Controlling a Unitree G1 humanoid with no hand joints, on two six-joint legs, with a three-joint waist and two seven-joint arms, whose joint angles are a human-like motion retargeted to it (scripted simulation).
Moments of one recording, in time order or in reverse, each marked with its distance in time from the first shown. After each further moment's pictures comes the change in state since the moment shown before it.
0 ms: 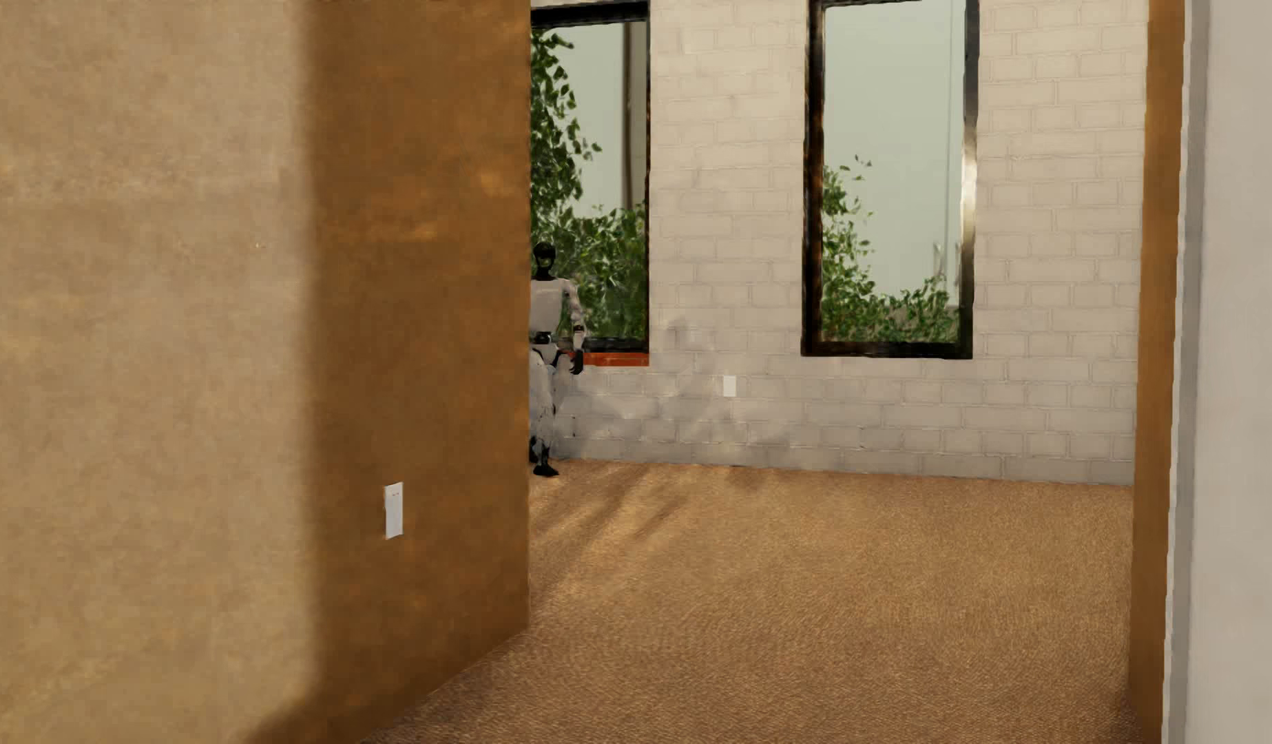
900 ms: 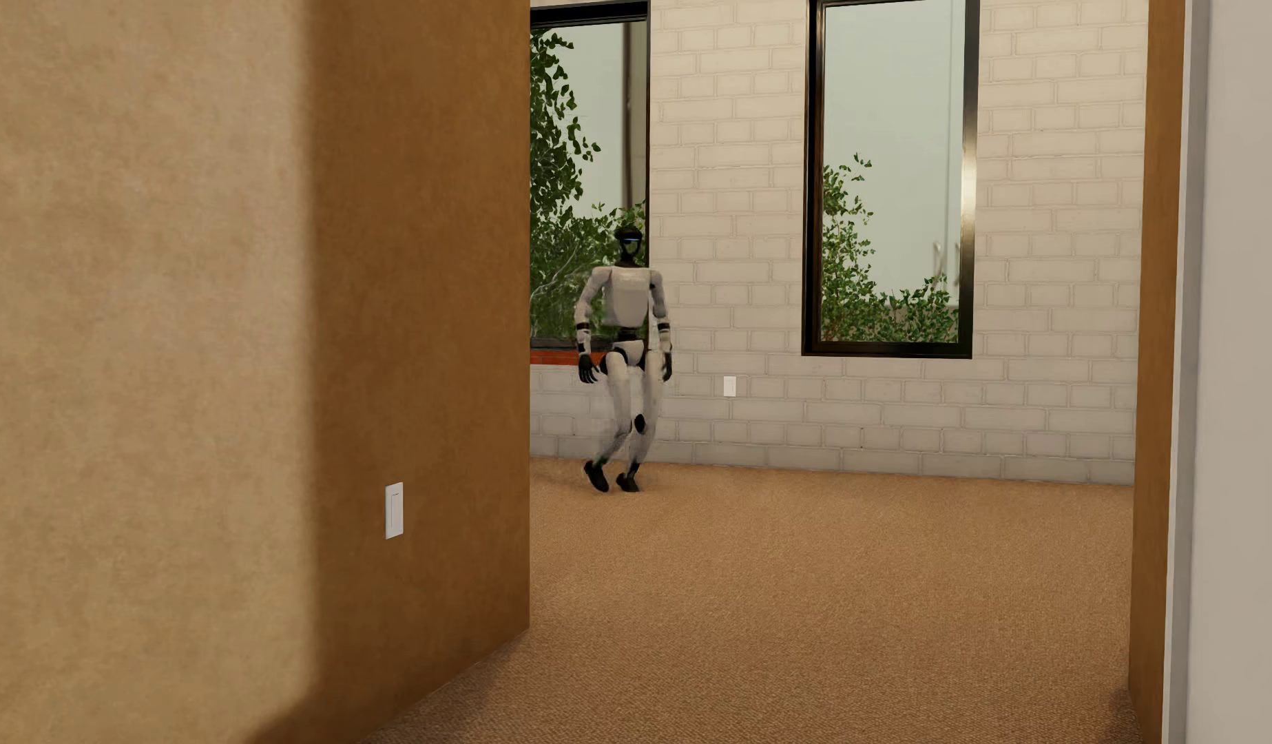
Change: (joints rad) body -0.346 0.324 0.139 -0.055 0.007 -0.046 0.000 0.000 -0.010 0.119 0.512 0.145 -0.007 0.392 -0.130 0.011 -0.009 0.000 0.000 0.029 -0.075 0.171 -0.107 0.000 0.000 0.000 0.000 0.000 0.000
